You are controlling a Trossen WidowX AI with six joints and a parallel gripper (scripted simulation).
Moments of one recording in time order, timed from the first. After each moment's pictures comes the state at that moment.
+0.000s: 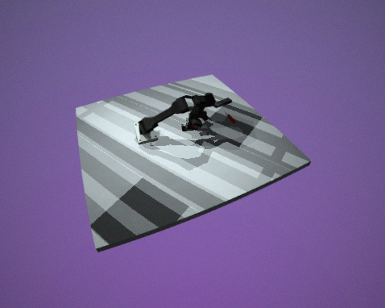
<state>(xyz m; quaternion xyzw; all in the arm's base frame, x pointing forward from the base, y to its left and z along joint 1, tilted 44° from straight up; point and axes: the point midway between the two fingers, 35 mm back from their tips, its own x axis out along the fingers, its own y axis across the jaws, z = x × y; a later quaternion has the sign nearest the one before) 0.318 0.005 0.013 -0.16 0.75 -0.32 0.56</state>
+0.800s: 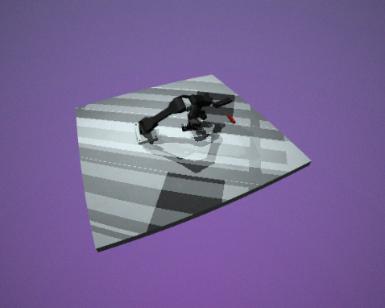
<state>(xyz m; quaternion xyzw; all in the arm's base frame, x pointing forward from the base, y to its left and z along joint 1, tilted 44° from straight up) 0.314 0.004 0.009 -0.17 0.71 -0.31 0.60</state>
